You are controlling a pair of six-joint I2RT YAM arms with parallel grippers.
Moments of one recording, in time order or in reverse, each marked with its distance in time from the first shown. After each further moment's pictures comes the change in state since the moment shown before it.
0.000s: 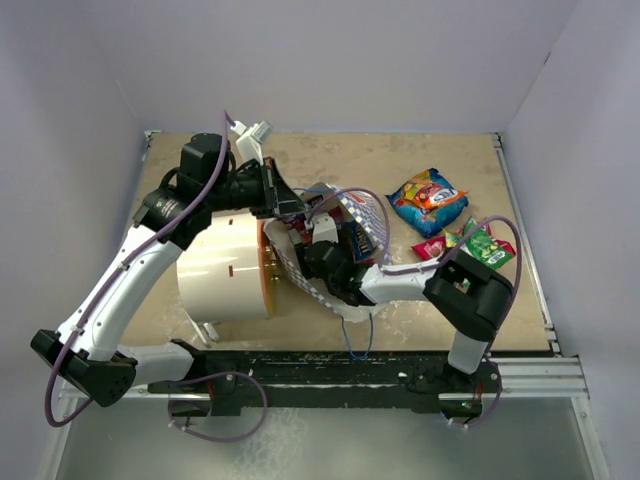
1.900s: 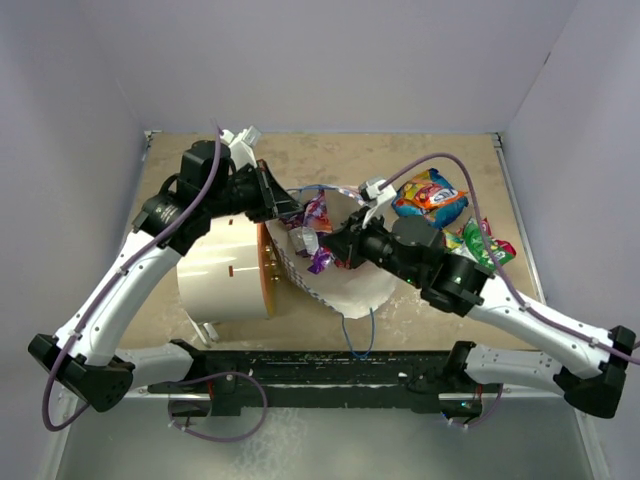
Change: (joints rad) left arm 0.000 -0.028 -0.043 -0.013 -0.143 -0.110; right arm -0.006 -0.711 0.158 -0.432 -0.458 0.101
